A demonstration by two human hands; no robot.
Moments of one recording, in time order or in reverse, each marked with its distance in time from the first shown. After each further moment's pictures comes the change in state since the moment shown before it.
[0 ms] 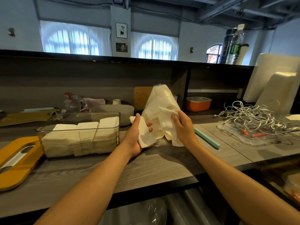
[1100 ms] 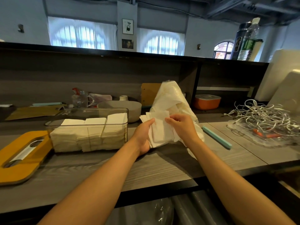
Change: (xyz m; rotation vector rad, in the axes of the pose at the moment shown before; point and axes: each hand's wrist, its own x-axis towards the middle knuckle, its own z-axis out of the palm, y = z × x) left_hand 0.006 -0.005 -0.008 0.128 -0.060 0.028; right_hand -0.007 -0.027 0.030 0.014 -0.099 0.193
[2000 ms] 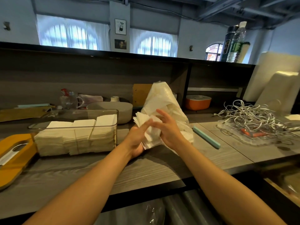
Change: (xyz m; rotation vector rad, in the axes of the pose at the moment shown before) left_hand -0.002 -0.005 0.009 -0.004 0.009 0.038; right_hand -0.004 -0.003 0.010 0.530 -0.182 0.217
